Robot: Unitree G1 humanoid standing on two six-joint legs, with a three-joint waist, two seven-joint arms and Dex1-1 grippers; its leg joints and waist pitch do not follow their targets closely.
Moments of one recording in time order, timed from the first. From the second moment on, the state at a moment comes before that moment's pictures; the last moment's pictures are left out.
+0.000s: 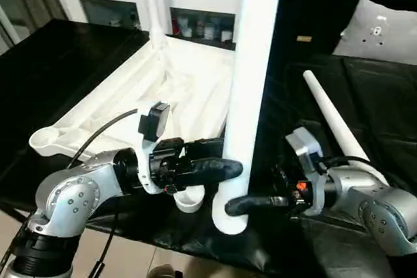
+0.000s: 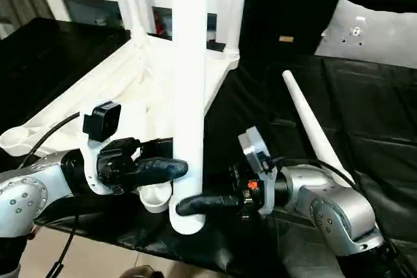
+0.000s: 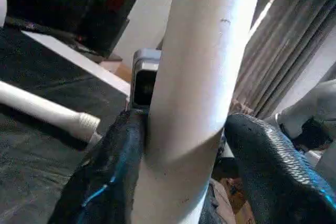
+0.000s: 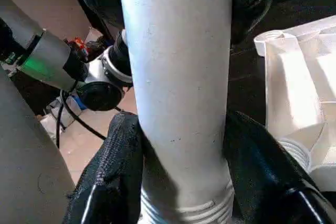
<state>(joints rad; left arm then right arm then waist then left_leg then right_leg) -0.29 0.43 -0.07 -0.26 -1.02 0.84 -1.02 -0.20 -0.55 0.19 -0.23 0.77 0.63 1.21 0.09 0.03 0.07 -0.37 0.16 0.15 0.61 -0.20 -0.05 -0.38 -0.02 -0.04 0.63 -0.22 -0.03</state>
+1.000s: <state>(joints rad) -0.29 0.44 -0.08 -0.25 -0.99 0.83 -1.06 -0.20 -0.56 0.20 -0.22 0.74 0.62 1.24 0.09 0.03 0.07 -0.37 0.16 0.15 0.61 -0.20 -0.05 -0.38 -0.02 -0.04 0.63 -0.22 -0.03</state>
